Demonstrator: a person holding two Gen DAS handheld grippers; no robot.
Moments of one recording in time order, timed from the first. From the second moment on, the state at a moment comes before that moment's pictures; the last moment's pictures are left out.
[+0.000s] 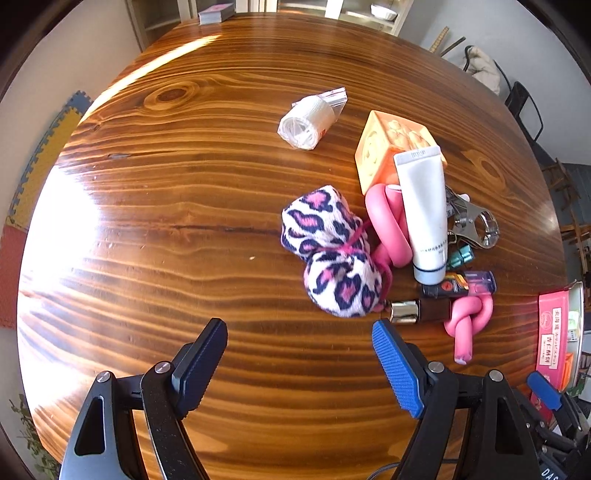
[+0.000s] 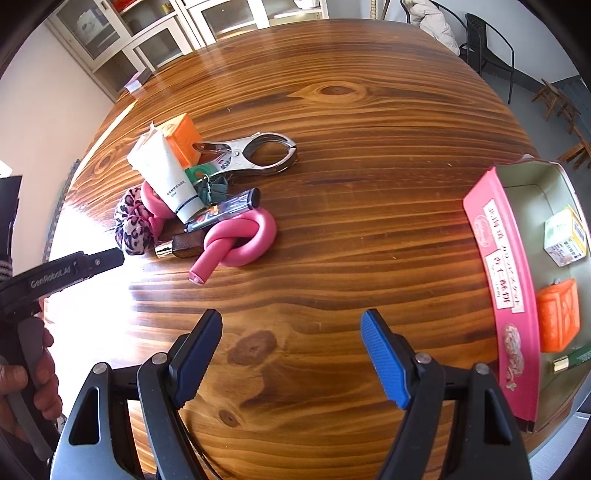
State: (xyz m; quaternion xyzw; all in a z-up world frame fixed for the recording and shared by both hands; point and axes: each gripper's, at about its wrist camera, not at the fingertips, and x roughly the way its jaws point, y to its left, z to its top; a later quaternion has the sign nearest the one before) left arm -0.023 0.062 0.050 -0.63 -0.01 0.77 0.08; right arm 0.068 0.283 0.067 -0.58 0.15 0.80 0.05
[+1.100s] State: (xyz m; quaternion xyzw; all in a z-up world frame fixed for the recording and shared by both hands) left arm -0.054 0.034 0.025 -0.60 0.02 0.79 0.10; right arm -0.003 0.193 0.051 -0.56 0.11 0.82 -0.06
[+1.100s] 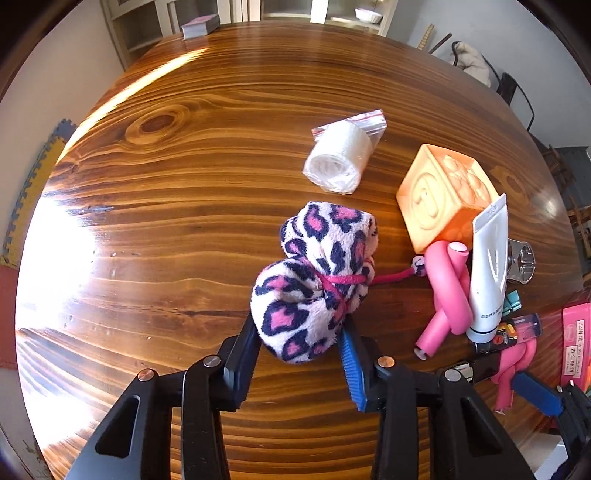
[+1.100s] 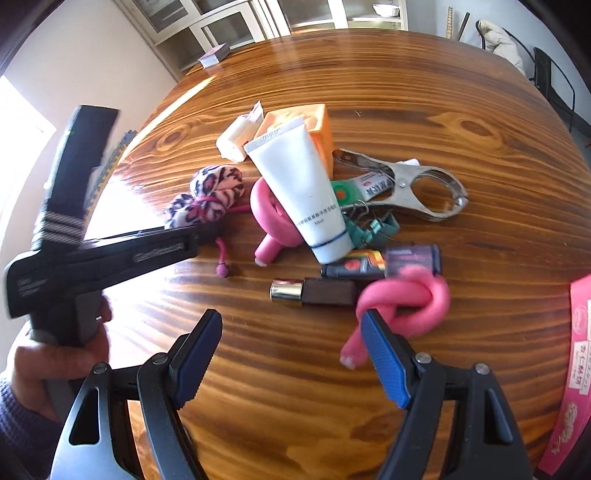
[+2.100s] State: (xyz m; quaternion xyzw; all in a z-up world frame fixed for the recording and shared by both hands) left arm -0.108 0.025 0.026 -0.61 0.00 0.79 0.11; right arm -0.030 0.174 0.036 -0.60 0.05 0.80 -0.04
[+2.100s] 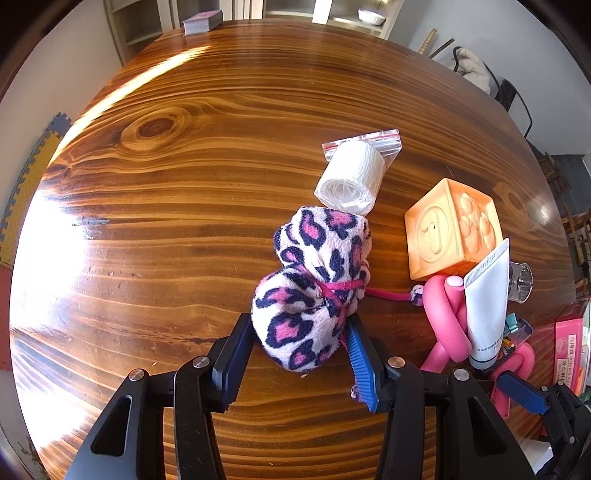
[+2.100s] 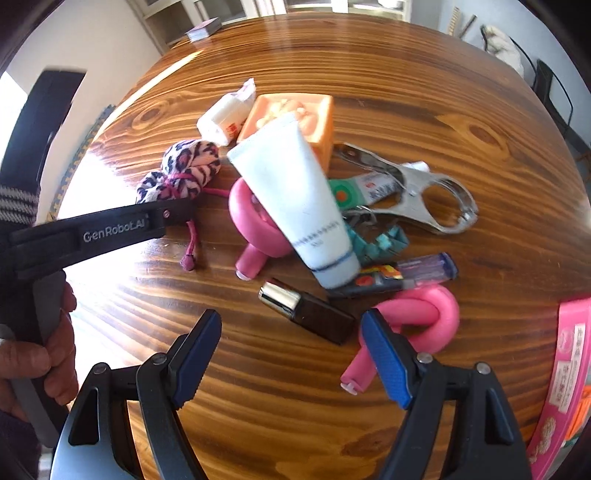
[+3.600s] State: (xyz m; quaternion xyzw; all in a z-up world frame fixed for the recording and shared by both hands) left arm -0.147 0.042 0.012 -0.59 0.03 0.80 0.10; right arm 0.003 0.182 0.020 -0.59 0.06 0.80 -0.05
